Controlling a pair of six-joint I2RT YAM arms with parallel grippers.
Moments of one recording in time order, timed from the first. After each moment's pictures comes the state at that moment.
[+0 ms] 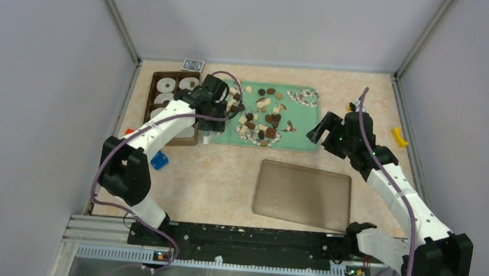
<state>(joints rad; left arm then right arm) -0.44 1.61 1.36 -0.80 -0.11 -0.37 0.31 1.06 0.84 -0.43 -0.02 0.68</state>
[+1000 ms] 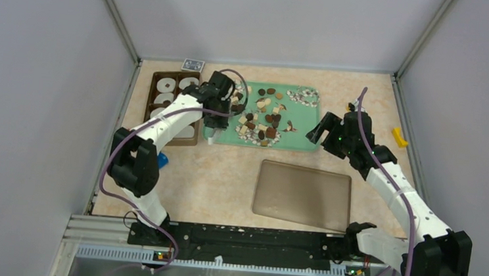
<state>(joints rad) -0.45 1.73 1.44 -0.79 -0.09 -0.36 0.31 1.07 0.84 -0.43 -0.02 0.68</state>
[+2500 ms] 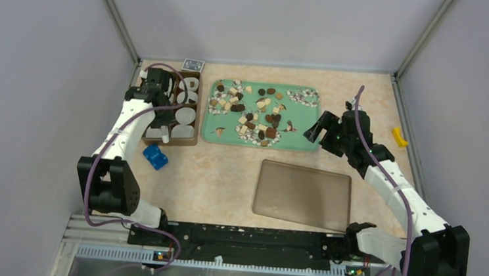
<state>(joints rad) -0.03 1.48 1.31 -0.90 -0.26 -0.37 0.31 1.10 0.84 -0.38 -0.05 0.66</state>
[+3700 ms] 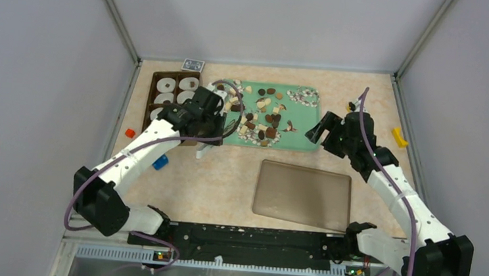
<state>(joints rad) -0.51 1.35 1.25 -0.85 -0.03 -0.31 0.31 1.06 0.84 -0.41 -0.05 0.67</state>
